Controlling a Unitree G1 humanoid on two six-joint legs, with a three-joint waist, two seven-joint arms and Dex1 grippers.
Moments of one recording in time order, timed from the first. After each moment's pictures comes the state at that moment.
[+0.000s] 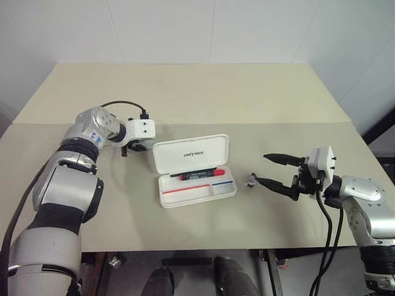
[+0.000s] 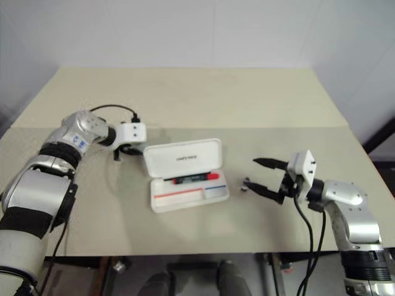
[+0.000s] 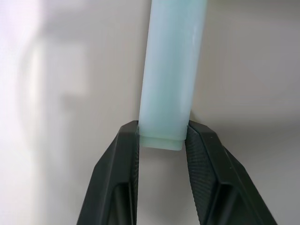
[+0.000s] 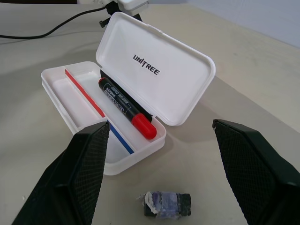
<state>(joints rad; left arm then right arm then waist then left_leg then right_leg) -1.32 0.63 -0.37 1.35 0.55 -0.33 -0.86 -0.26 -0.68 -0.16 -0.03 0.49 0.11 1.15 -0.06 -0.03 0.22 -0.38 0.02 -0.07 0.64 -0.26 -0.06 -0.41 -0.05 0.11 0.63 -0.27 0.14</state>
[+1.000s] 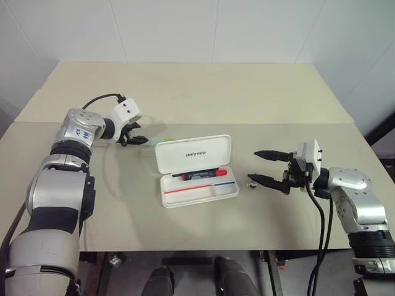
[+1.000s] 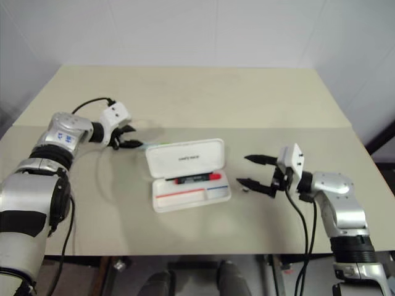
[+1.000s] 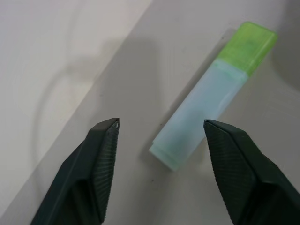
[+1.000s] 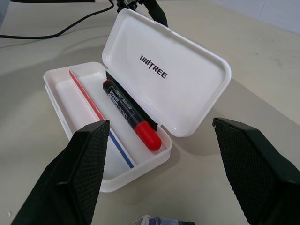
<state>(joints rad) -1.30 0.59 -0.11 1.35 0.31 -0.07 -0.91 -0.37 -0.66 -0.09 0.07 0.46 0.11 1.20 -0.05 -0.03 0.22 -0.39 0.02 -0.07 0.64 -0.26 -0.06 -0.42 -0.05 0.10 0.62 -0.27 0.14</state>
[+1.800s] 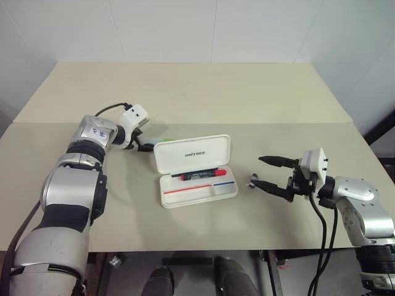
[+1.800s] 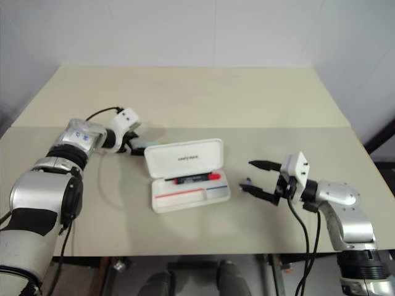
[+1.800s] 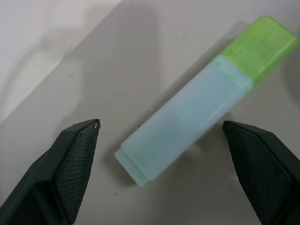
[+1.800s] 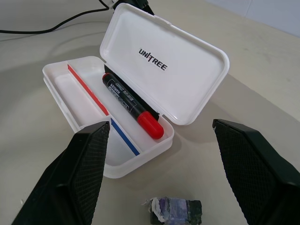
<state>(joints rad) -1.31 0.53 -0.07 1.39 0.30 0.15 -0.84 -0.27 -0.67 -0.13 -0.03 0.47 0.11 1.14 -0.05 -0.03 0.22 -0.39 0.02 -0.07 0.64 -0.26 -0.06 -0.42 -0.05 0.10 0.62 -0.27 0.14</state>
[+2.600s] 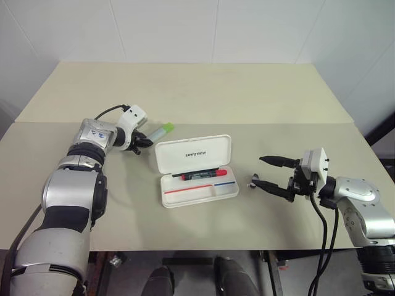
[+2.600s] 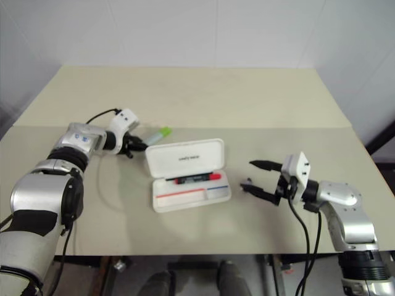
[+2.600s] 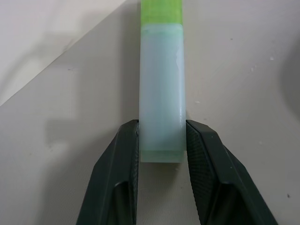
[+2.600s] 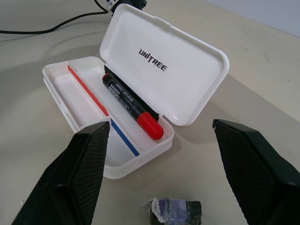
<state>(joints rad) -1.30 0.53 -0.03 1.39 0.30 0.15 -0.85 -0.26 -0.68 -0.13 -0.04 0.47 0.11 1.13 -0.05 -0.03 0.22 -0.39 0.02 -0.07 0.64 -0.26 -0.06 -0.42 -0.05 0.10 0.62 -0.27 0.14</state>
